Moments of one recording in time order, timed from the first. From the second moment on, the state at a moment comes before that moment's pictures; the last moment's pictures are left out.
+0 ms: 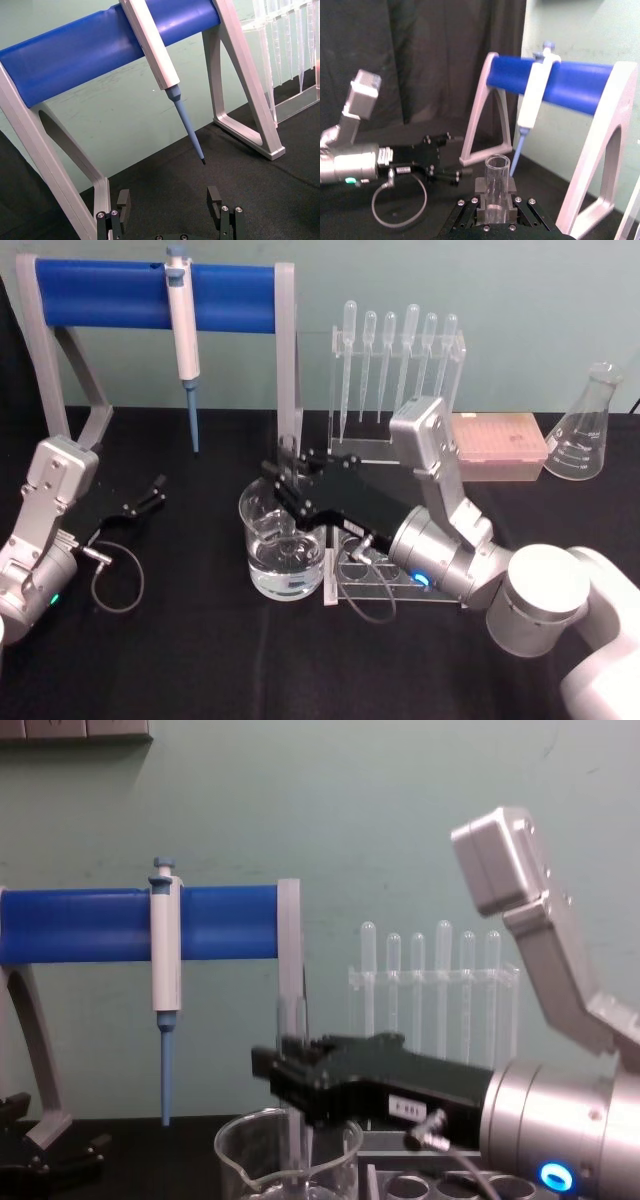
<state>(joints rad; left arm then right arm) -0.20 0.60 0.45 -1.41 -0.25 -0.12 0.03 0.33 0.27 -0.53 -1.46 0.30 -0.05 0.45</state>
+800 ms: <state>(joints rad) -0.20 0.60 0.45 -1.41 -0.25 -0.12 0.03 0.26 0.44 -0.38 -1.89 0.40 0.13 0.40</state>
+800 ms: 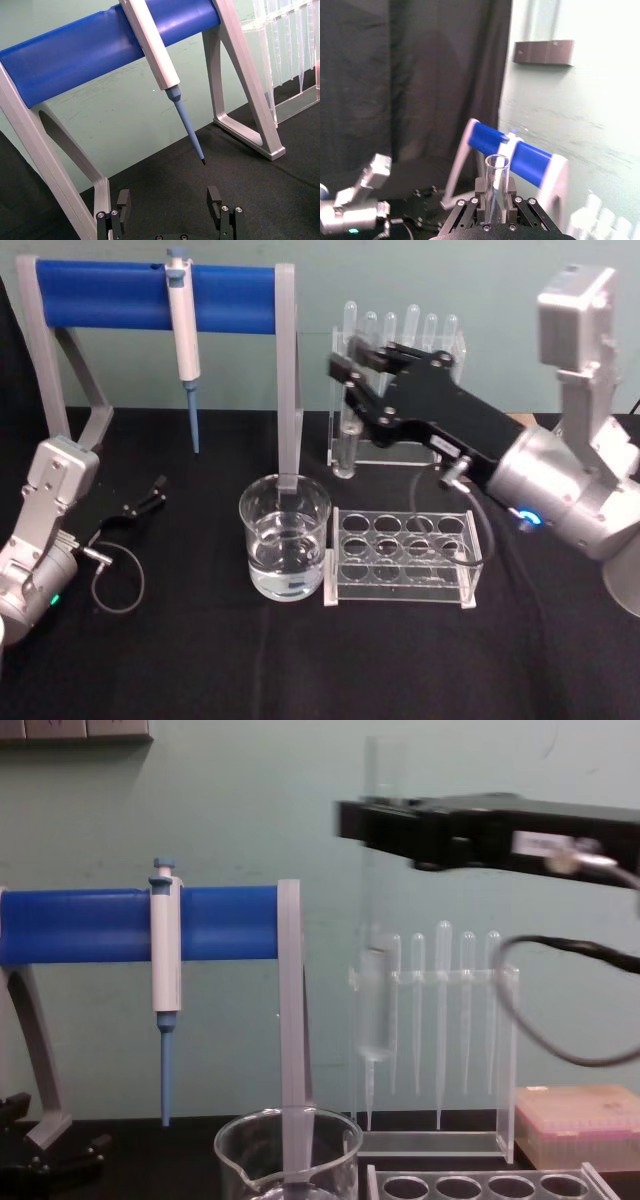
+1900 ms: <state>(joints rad) -0.20 0.60 0.45 -1.41 -0.25 -0.12 0.03 0.06 0.45 -0.33 -1.78 0.33 -0.03 0.38</state>
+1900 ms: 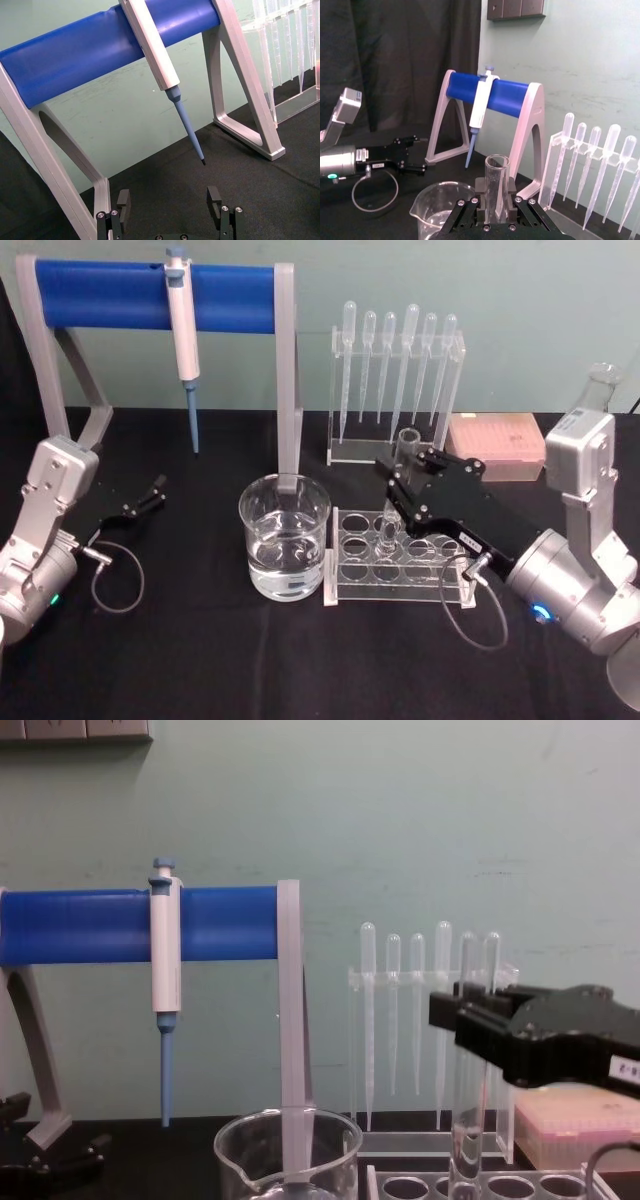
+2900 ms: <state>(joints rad) -0.20 0.60 0.45 -1.41 -0.25 -0.12 0.03 0.10 0.44 -0.37 -1.68 0.24 0.00 0.40</state>
